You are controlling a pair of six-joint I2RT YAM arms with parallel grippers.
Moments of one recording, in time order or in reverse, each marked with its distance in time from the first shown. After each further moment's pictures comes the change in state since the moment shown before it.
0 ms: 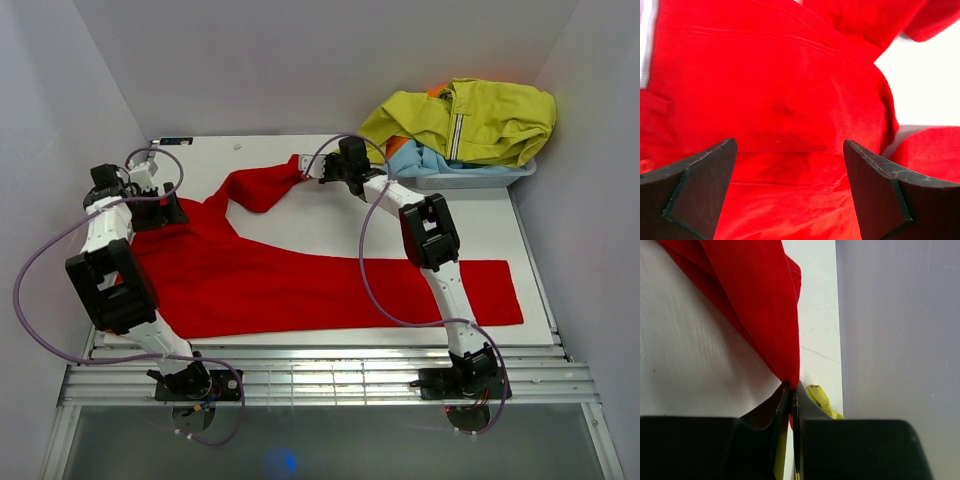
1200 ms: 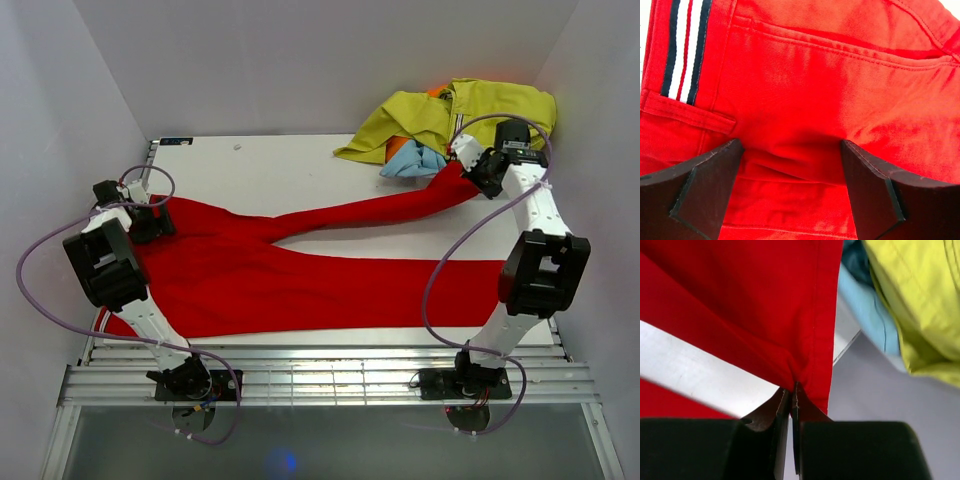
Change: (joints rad) left arm 0.066 0.217 -0.032 0.237 -0.179 -0.039; right arm -0.578 -0.740 -0.448 -0.794 0.216 0.217
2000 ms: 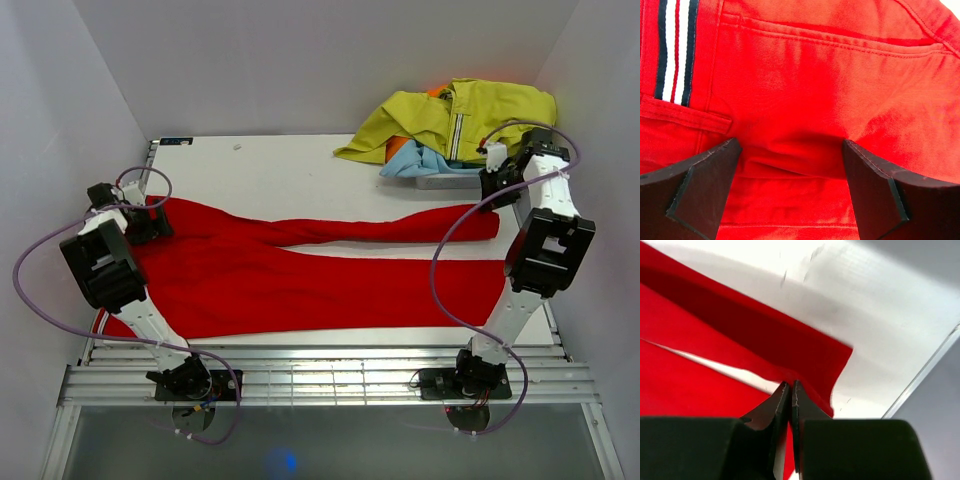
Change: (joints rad) left arm 0.030 -0.005 -0.006 -0.004 0.044 0.047; right arm -0.184 0.193 0.154 -0.329 -0.275 0.314
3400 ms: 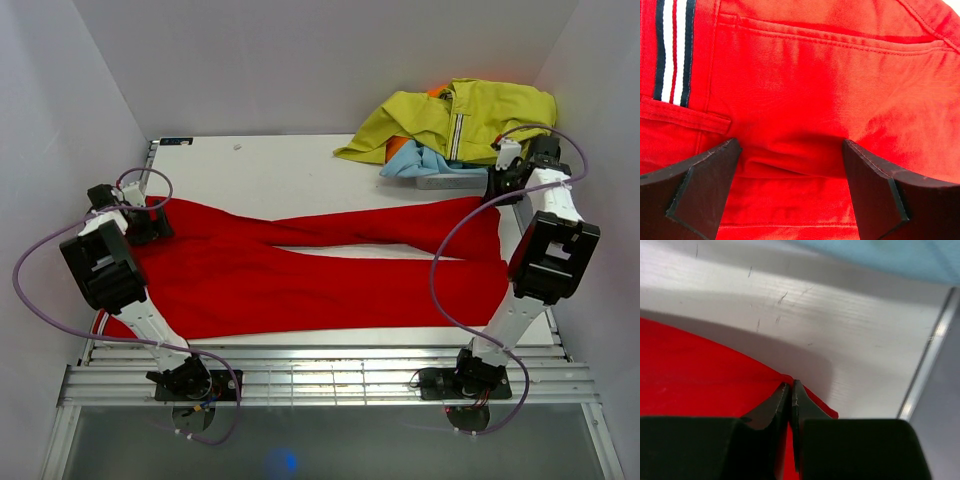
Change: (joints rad) left arm 0.002 -0.009 -0.018 0.015 0.005 0.012; right arm -0.042 -0.047 -0.159 0.354 -0.047 0.200
